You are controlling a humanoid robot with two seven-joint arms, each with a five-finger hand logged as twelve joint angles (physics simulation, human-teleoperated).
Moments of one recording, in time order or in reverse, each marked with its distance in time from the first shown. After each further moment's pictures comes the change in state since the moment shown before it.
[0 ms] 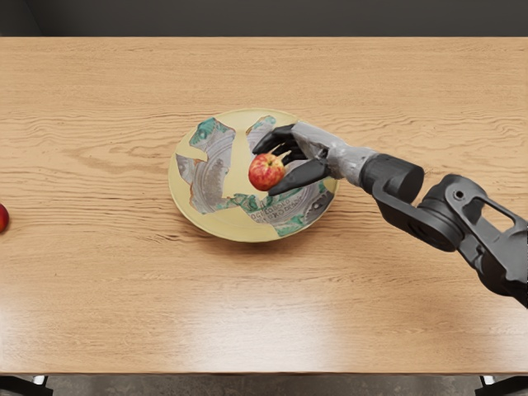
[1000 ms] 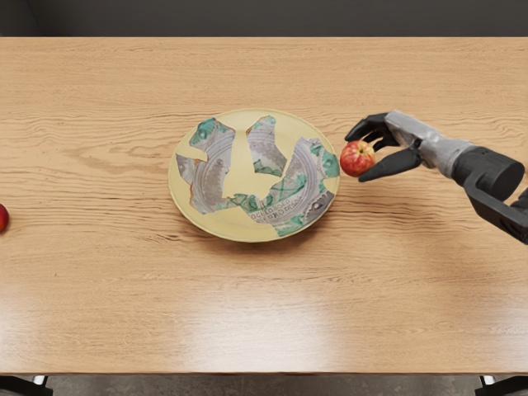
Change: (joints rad) left arm 0.000 0.000 0.000 0.000 0.000 0.000 0.000; right arm -0.081 -0.289 0.081 0.010 -0.033 0.010 0.101
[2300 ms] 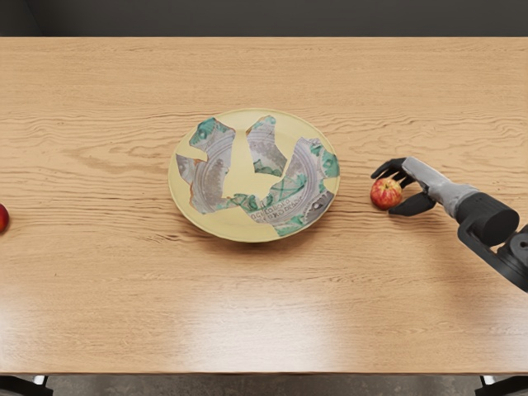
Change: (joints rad) left arm 0.000 0.000 0.000 0.000 0.000 0.000 0.000; right arm -0.073 -0.011 -0.167 -0.108 -0.257 -0.196 0.030
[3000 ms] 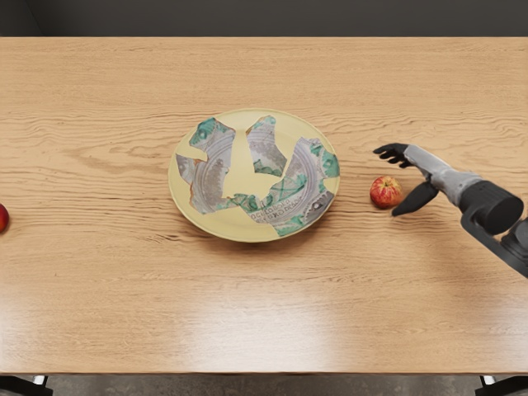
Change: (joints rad) left arm 0.000 0.000 0.000 0.000 0.000 0.000 0.000; right arm 0.026 -0.003 0.028 -0.003 -0.005 0.026 0.003
